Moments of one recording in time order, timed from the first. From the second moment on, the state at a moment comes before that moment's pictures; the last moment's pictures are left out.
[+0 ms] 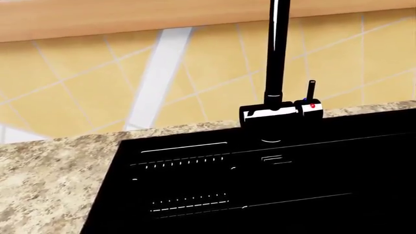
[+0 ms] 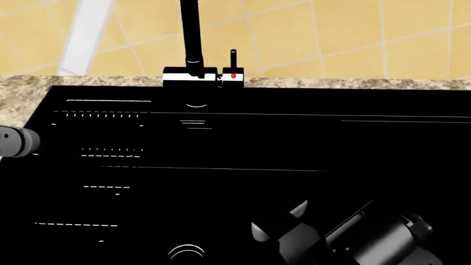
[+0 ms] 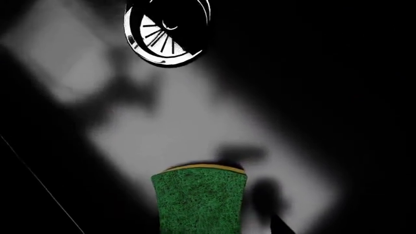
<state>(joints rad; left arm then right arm) -0.62 -0.50 0.11 0.47 -0.84 -1.08 -0.43 1.16 0.50 -1.19 0.34 1.06 1.15 -0.25</state>
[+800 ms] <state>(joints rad) -0.63 -0.50 0.12 0.46 -0.85 -1.08 -0.44 1.06 0.70 -0.80 -0.01 1.08 0.71 0.10</state>
